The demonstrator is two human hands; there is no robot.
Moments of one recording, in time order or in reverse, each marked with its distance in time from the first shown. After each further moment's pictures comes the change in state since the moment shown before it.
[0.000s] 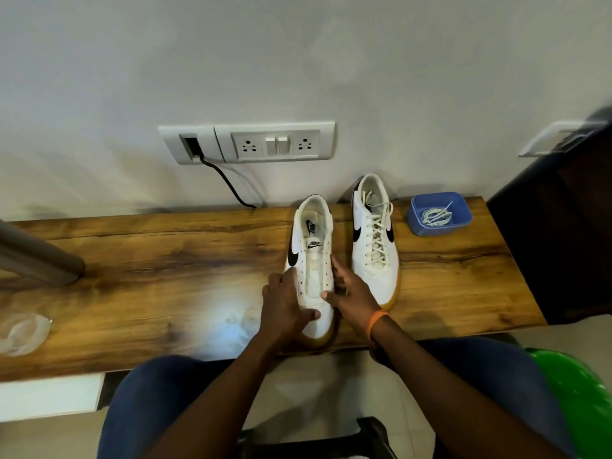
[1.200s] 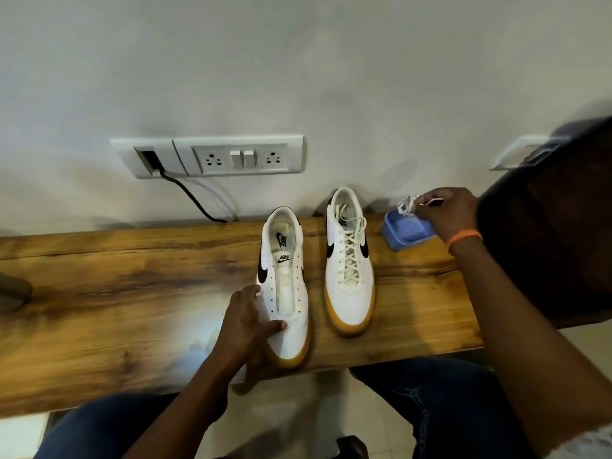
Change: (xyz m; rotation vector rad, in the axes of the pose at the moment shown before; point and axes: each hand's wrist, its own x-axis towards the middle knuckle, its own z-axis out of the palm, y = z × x) left_hand 0.013 0.000 -0.011 -0.132 0.006 -0.043; right_hand 0.064 -0.059 -0.238 -0.452 0.689 -0.107
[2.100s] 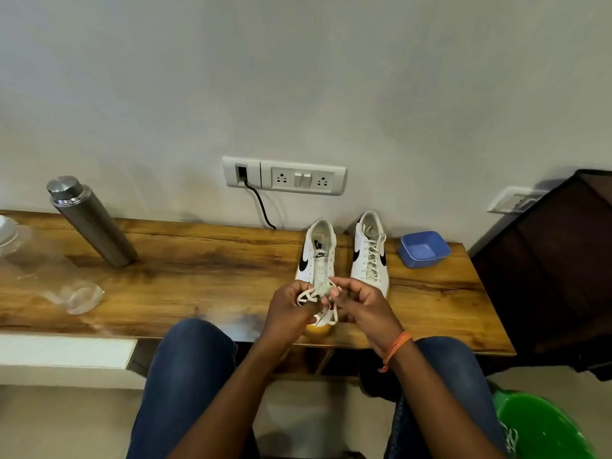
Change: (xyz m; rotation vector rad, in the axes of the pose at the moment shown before) left_hand -0.144 0.059 -0.046 -0.747 0.016 0.047; right_hand -0.274 -0.112 0.022 0.764 -0.645 0.128
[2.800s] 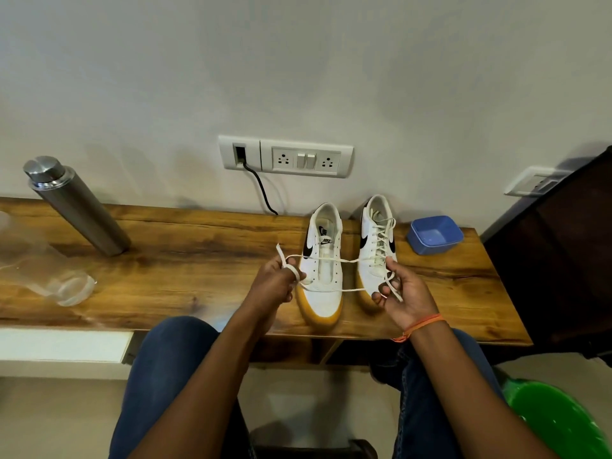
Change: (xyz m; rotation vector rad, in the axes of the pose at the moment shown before) left_hand 0.036 0.000 -0.034 -0.157 0.006 -0.134; right_hand 0.041 0.019 -0.040 0.575 0.360 0.281
